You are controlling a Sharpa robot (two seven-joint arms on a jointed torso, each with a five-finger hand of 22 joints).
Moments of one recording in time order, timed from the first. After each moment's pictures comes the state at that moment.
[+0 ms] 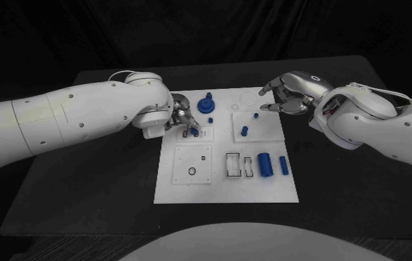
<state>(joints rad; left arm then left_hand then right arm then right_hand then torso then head) 1.39 -0.62 -0.21 1.46 -0.87 0.16 -0.67 1.12 0.06 0.31 0.07 0.37 0.95 0.05 0.41 0.90 1.46 -0.02 1.57 1.31 1.47 -0.06 1.57 1.31 0.06 1.37 0.05 1.42 1.31 1.35 -1.03 -0.25 1.68 -1.45 -0.46 -0.09 1.38 -0.06 0.09 0.22 0.18 0.86 0.10 0.16 0.13 1.46 -0.01 1.31 1.31 1.46 -0.08 1.32 1.23 0.06 1.46 0.03 1.28 1.31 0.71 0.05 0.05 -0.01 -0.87</state>
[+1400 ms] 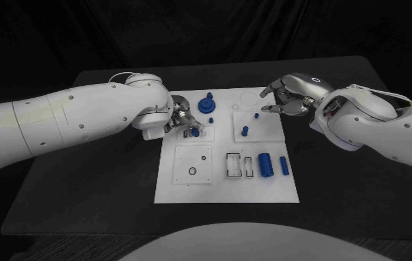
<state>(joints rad) 1.39 -0.62 -0.22 1.46 -0.87 0.17 -0.66 0.97 0.04 0.25 0.20 0.14 0.95 0.08 0.26 0.83 1.47 0.00 1.57 1.31 1.47 -0.04 1.57 1.31 0.06 1.33 0.07 1.38 1.31 1.34 -1.03 -0.25 1.67 -1.45 -0.46 -0.09 1.38 -0.06 0.09 0.22 0.18 0.87 0.10 0.16 0.13 1.46 -0.01 1.31 1.31 1.47 -0.08 1.32 1.23 0.06 1.47 0.03 1.28 1.31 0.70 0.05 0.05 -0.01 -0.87</state>
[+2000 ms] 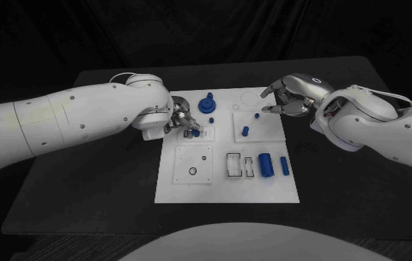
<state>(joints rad) 1.39 -0.62 -0.22 1.46 -0.87 0.18 -0.66 1.02 0.05 0.24 0.16 0.20 0.99 0.06 0.26 0.84 1.47 0.00 1.57 1.31 1.47 -0.04 1.57 1.31 0.06 1.33 0.07 1.37 1.31 1.34 -1.03 -0.25 1.67 -1.45 -0.46 -0.09 1.38 -0.06 0.09 0.22 0.19 0.87 0.10 0.16 0.13 1.46 -0.01 1.31 1.31 1.47 -0.08 1.32 1.23 0.06 1.47 0.03 1.28 1.31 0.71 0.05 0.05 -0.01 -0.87</state>
